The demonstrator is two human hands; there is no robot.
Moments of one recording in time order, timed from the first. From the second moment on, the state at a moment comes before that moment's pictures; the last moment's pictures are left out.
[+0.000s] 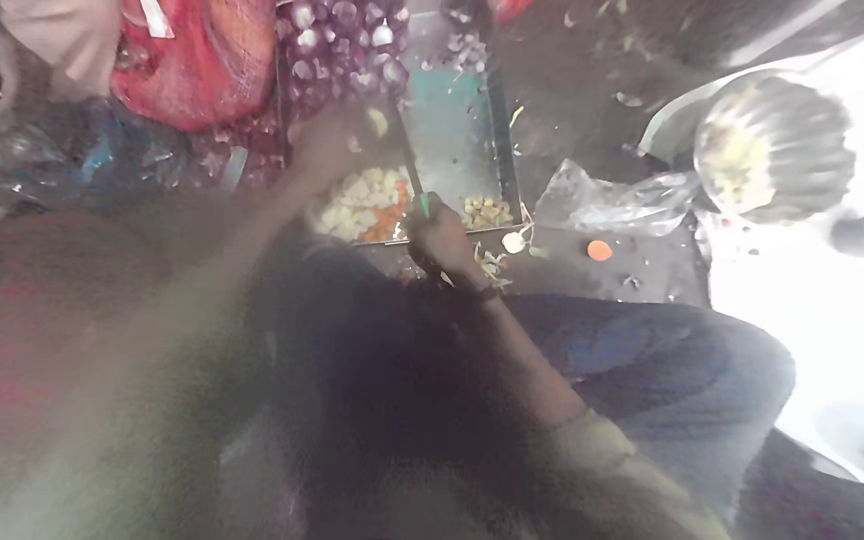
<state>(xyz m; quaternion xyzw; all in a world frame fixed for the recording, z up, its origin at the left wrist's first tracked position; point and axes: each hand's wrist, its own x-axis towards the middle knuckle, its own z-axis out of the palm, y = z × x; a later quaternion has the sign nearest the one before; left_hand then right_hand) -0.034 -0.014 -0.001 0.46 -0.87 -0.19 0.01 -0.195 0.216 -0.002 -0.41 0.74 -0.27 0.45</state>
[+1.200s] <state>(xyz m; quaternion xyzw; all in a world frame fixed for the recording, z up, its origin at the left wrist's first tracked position) 0.003 -0.005 -0.021 0.49 -0.84 -0.18 0.14 -0.148 0.203 0.017 -0.49 0.76 -0.18 0.39</state>
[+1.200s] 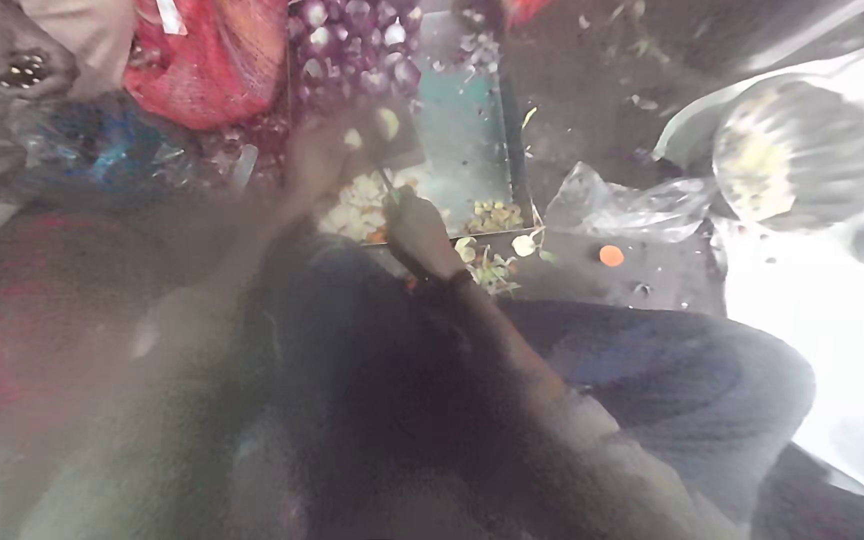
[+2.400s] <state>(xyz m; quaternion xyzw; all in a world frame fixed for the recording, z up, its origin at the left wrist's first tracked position) -0.004 -0.001 -0.012 0.54 -0.81 -0.19 0.12 -0.121 0.100 0.013 -0.55 0.77 -0.02 0.32</state>
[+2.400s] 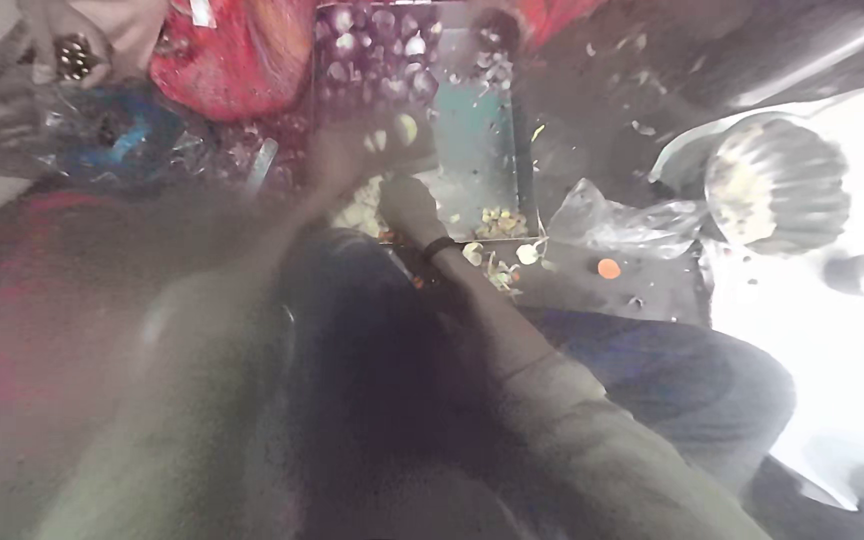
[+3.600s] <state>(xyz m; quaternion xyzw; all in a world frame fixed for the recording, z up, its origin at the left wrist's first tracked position) 0.032 0.008 -0.008 0.52 -0.82 -0.21 0.15 -0.115 0.131 0.013 -0.53 0.78 -0.05 0.33</state>
